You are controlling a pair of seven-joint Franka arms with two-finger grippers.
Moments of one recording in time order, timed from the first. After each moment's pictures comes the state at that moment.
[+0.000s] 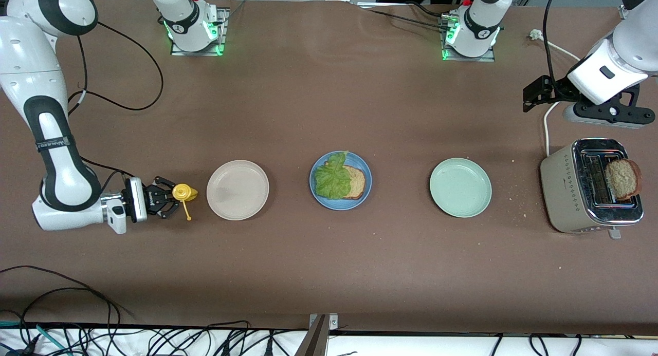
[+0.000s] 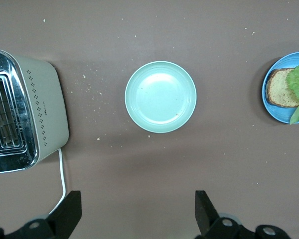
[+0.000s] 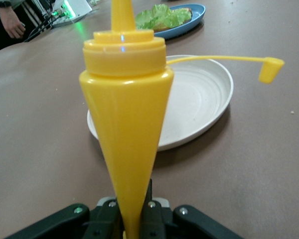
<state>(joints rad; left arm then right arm) -0.08 -0.02 -0.02 -1.67 -0.01 1.57 0.00 -0.46 1.05 0.42 -1.30 0.43 1.73 -1.97</state>
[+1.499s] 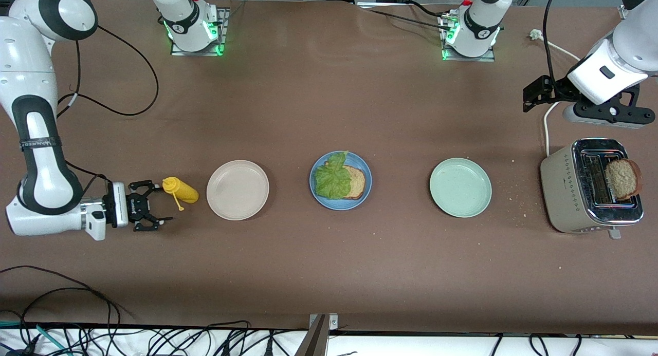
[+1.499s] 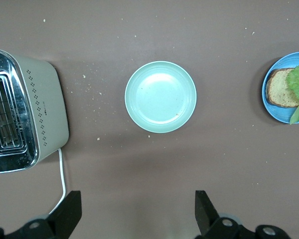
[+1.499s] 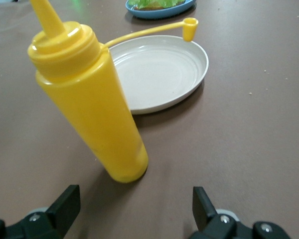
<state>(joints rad) -0.08 -0.02 -0.02 -1.67 -0.01 1.57 0.00 -0.48 1.09 0.43 -1.16 0.33 1.71 -2.03</state>
